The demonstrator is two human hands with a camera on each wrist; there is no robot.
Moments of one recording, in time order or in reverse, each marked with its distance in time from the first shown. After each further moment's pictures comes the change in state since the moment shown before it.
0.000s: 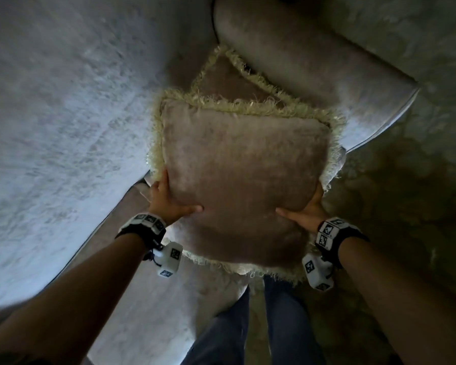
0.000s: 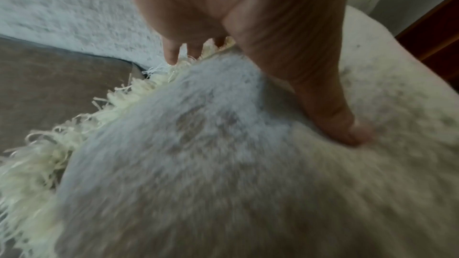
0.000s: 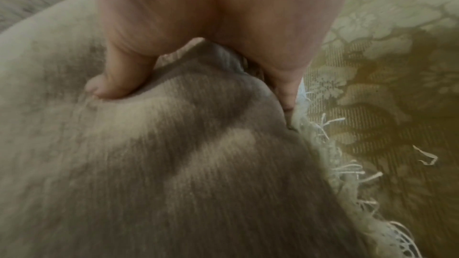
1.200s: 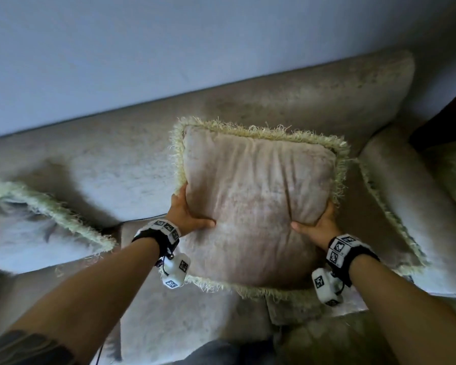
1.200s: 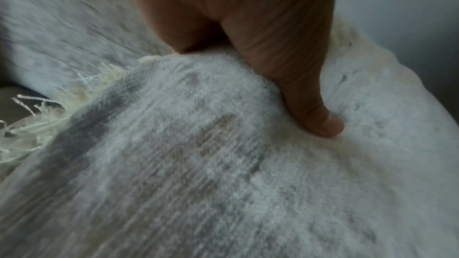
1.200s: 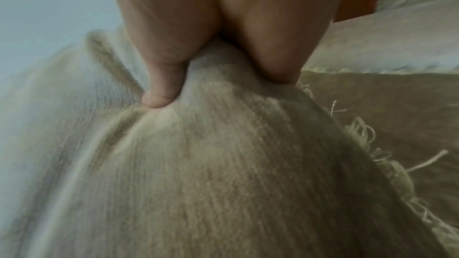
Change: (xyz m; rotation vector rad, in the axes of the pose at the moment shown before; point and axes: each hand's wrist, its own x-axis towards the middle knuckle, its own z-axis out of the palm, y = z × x) left_hand -0.191 -0.138 -0.219 -0.378 0.410 -0.105; right_hand -0.169 -0.230 0.173 -0.343 -0.247 -0.500
